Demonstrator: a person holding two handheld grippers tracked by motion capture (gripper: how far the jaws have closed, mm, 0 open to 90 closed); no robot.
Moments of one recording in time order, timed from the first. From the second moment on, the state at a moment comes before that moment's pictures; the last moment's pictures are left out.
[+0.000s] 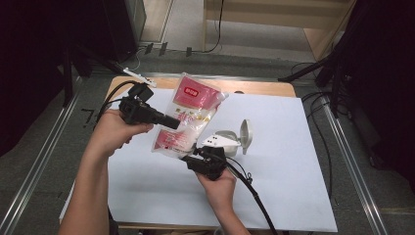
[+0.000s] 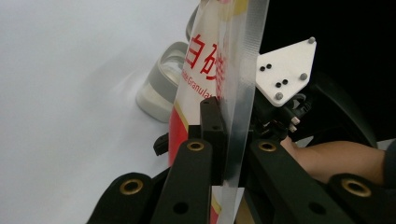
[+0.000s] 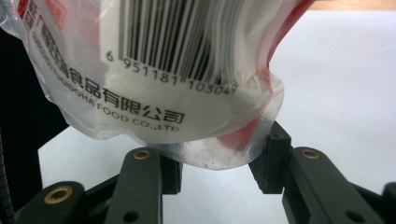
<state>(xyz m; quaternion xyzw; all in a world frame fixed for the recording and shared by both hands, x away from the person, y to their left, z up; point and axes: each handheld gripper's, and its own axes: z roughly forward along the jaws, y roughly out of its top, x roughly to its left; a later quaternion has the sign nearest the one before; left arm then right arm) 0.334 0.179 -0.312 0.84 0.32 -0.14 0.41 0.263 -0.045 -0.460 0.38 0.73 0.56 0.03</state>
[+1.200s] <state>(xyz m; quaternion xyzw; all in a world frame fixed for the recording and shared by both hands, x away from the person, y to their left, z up) 0.340 0.189 -0.310 0.82 0.35 -0.09 0.44 0.269 -0.056 -0.444 0.30 0.80 0.51 -0.01</state>
